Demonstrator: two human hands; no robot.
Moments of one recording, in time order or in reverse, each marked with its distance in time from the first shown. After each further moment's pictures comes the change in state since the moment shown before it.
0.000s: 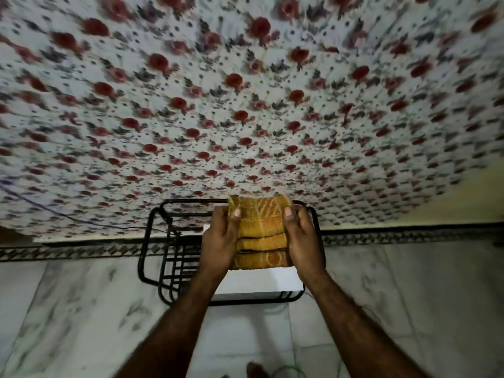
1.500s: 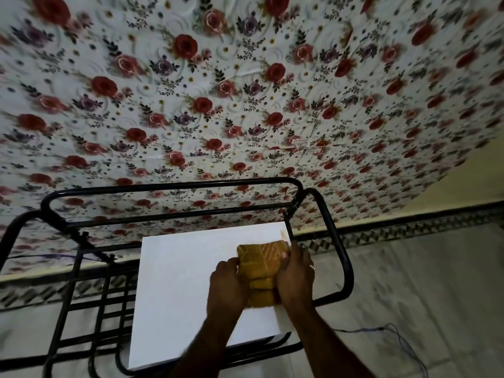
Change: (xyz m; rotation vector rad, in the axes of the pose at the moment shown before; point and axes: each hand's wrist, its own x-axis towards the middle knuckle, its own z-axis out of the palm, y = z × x) left_hand 0.118 -0.335 0.162 0.616 -0.163 0.002; right_hand 0.146 0.365 0.043 -0.731 0.275 0.128
